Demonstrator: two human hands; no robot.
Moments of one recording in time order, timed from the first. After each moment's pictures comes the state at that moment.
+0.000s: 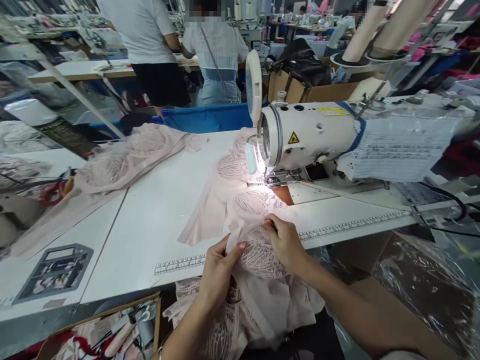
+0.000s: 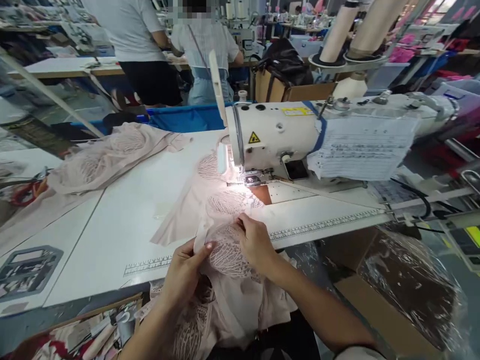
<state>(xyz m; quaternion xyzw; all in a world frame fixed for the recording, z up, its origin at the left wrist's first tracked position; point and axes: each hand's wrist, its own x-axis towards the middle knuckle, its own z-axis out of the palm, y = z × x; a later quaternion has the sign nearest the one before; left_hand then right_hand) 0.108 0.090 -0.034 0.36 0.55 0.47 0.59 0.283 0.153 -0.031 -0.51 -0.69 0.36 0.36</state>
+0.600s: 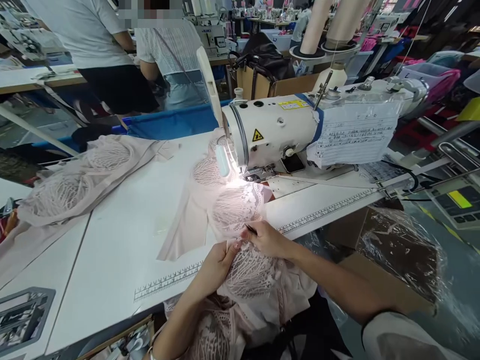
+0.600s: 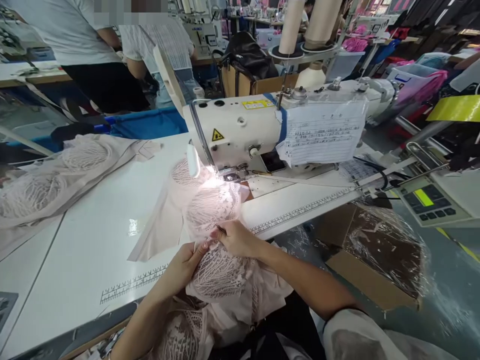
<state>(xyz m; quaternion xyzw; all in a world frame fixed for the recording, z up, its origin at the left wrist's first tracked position) 0.108 0.122 -0.027 0.58 0.53 0.26 0.56 0.289 0.163 -0.038 -0.43 -0.69 0.52 0.28</state>
